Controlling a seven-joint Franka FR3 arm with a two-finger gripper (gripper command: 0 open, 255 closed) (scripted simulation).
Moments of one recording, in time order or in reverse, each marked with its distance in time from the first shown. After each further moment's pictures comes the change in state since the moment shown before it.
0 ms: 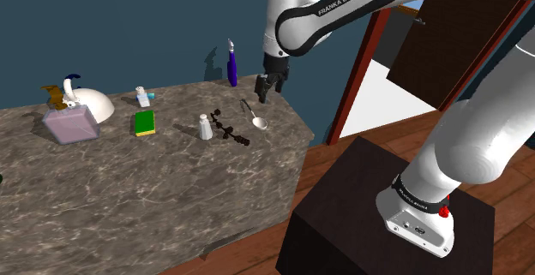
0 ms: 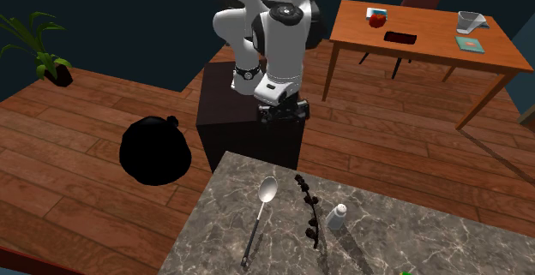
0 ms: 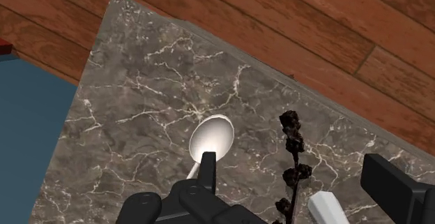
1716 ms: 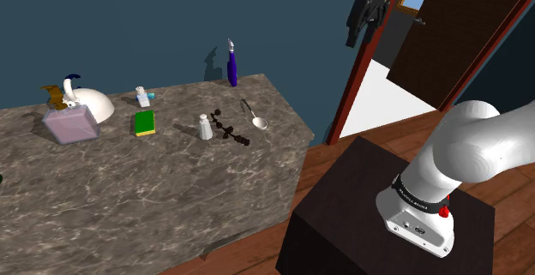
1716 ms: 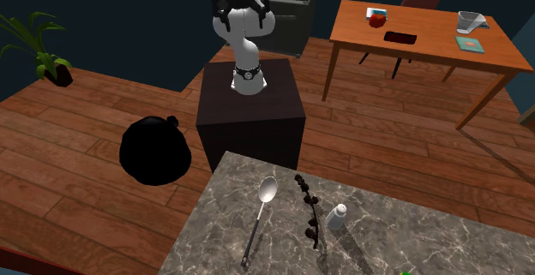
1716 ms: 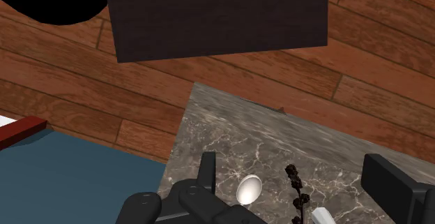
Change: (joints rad) arm -0.076 -0.687 -0.141 0.001 0.041 -0.766 -0.044
